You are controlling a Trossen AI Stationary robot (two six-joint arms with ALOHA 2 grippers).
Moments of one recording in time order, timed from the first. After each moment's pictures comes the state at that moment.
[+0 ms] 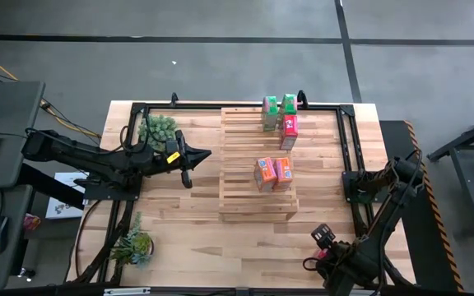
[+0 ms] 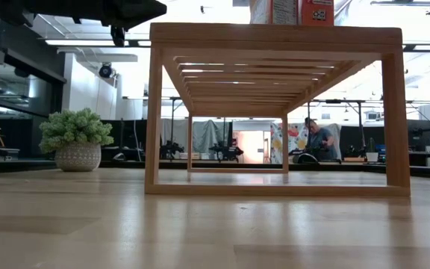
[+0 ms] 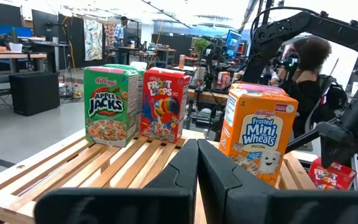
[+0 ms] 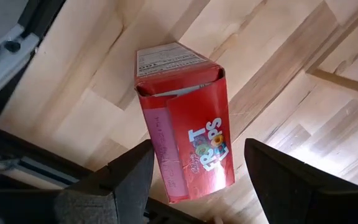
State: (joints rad) left arm -0.11 0.96 0.45 0.59 -0.36 -0.08; right arm 1.00 1.78 1.49 -1.37 0.10 0.31
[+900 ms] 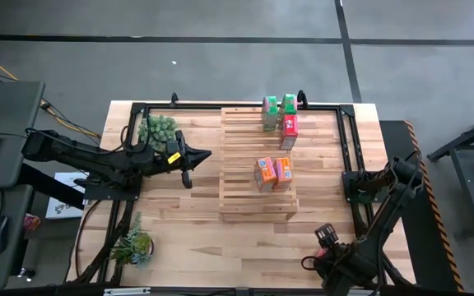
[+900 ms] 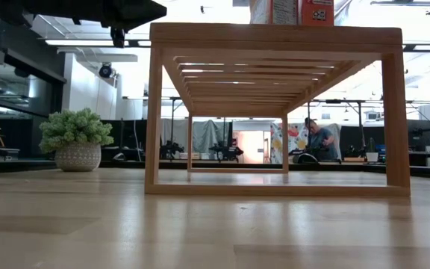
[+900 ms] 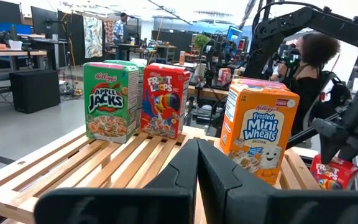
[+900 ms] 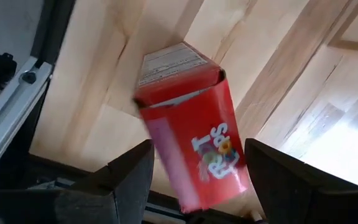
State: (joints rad) left arm -0.11 0.96 0.45 0.58 -0.36 -0.08; right arm 1.00 1.79 1.48 -1.35 0.05 0.50
